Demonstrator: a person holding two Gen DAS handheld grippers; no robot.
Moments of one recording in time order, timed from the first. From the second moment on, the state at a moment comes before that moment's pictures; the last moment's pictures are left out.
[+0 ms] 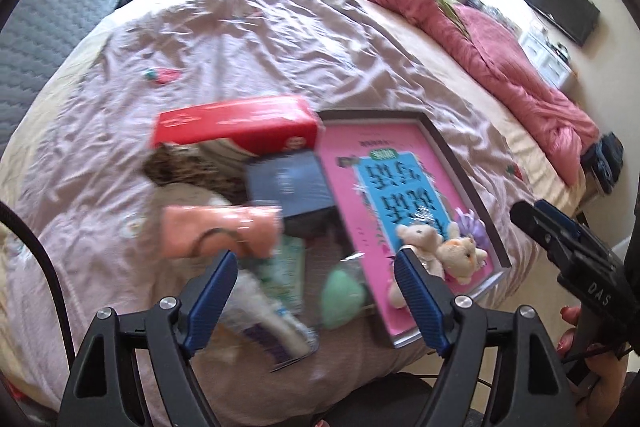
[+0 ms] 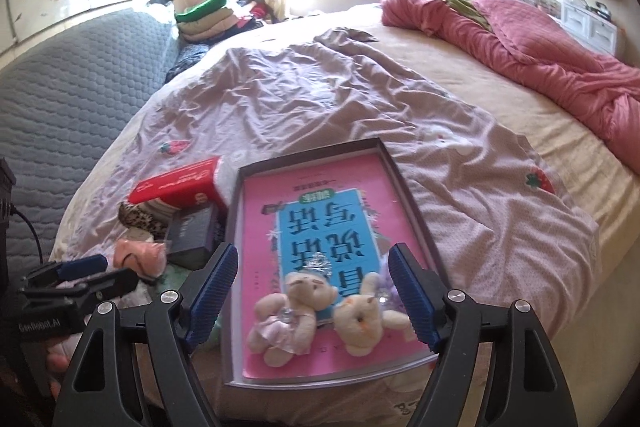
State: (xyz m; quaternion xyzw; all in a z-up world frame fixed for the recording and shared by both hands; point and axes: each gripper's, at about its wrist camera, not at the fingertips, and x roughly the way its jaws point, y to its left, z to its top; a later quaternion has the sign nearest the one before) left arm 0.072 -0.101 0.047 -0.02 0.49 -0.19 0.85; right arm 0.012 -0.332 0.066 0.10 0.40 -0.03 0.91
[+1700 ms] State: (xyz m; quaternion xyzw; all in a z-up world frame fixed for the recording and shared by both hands) left arm 0.084 0.003 -0.070 -0.09 0.61 -0.15 0.77; right arm 0.041 -0.128 -0.065 -0.09 0.49 0.16 0.85
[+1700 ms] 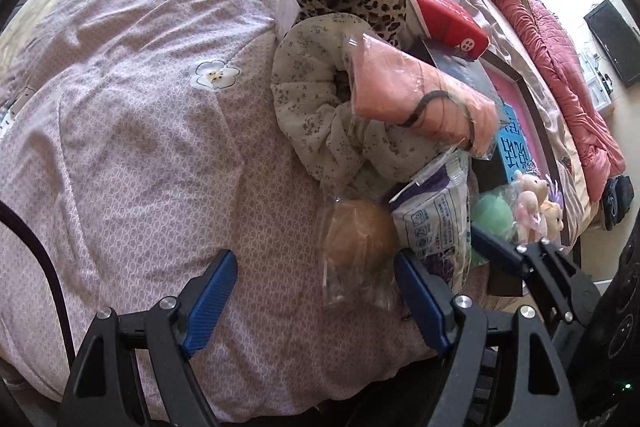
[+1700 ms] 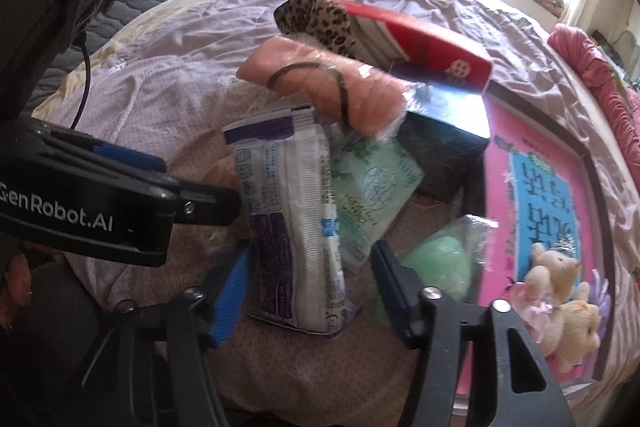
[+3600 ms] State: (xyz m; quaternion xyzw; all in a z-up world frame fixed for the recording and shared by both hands) left arm 0.071 -0.008 0.050 -0.12 0.48 -0.19 0.85; right arm 0.040 -0.227 0.041 0.09 0.40 0.12 0.90
